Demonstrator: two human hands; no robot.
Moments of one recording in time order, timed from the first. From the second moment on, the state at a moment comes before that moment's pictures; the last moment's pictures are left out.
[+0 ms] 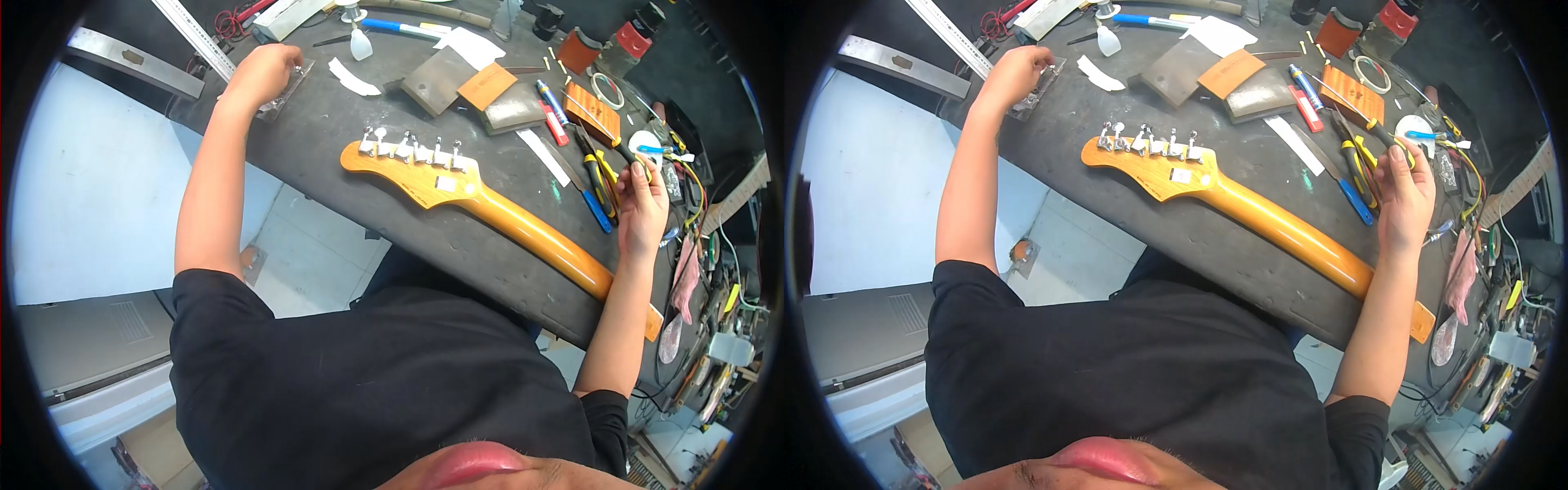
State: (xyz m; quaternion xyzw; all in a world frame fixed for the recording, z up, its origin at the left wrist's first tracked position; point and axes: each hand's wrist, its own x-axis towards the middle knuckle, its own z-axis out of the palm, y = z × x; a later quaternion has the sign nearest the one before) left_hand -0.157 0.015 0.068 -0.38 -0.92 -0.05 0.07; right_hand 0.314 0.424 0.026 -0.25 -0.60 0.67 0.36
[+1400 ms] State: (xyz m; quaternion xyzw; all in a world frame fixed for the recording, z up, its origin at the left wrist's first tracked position) left_hand -0.180 0.007 0.038 -0.48 -0.86 -0.12 0.14; right_hand 0.310 0.420 0.022 -0.22 -0.61 0.68 0.34
